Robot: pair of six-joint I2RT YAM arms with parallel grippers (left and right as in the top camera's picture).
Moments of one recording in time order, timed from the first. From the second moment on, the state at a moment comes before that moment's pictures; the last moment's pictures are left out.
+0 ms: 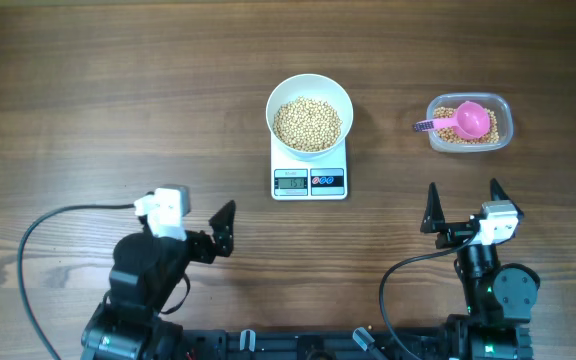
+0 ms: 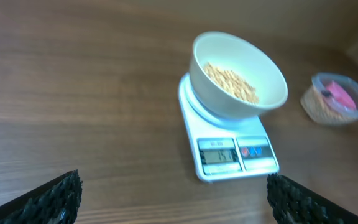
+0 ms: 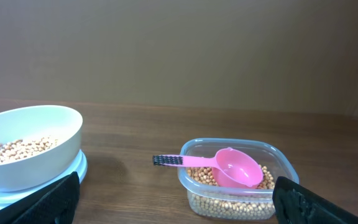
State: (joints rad) left arm -0.28 0.40 0.37 -0.42 0.09 -0.30; right arm -0.08 0.02 0.01 0.00 -0.14 -0.03
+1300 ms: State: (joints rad) left arm -0.01 0.01 0.01 -0.06 0.13 -0.26; right arm -0.08 0.02 0.01 0.00 -0.14 -0.03
